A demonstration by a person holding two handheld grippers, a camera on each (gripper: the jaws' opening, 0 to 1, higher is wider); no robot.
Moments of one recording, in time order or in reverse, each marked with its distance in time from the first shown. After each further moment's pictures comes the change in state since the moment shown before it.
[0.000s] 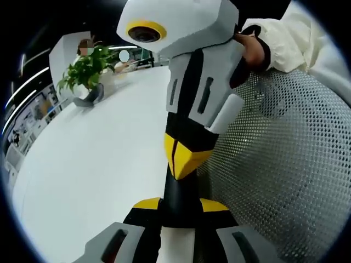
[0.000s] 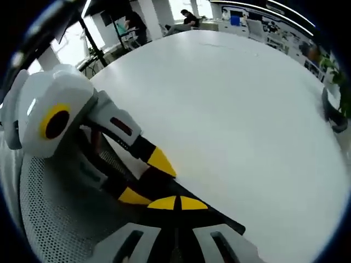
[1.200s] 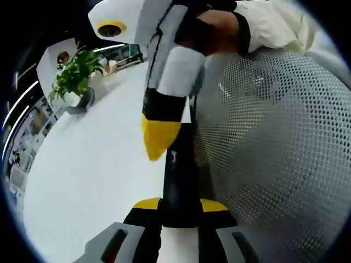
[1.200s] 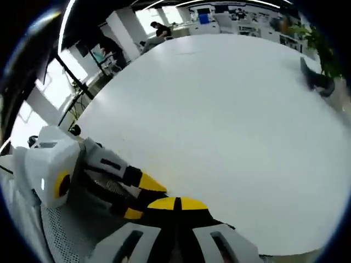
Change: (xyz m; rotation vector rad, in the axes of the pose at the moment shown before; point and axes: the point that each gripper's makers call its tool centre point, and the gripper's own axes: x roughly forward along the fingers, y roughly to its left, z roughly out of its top) left arm 0.001 -0.001 -0.001 0.151 0.106 0.006; right arm -0.036 -0.035 0.025 0.229 -0.174 -0.063
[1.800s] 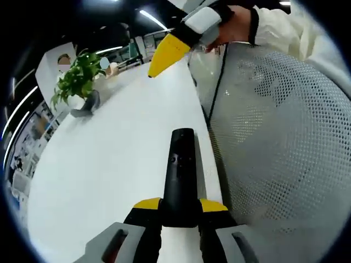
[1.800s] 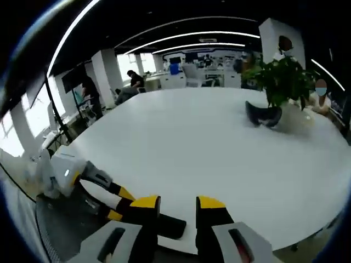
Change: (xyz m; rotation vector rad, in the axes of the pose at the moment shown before) left arm -0.013 0.038 -0.006 0.000 -0.020 0.016; right arm -0.083 -0.036 0.029 0.012 -0.395 -0.216
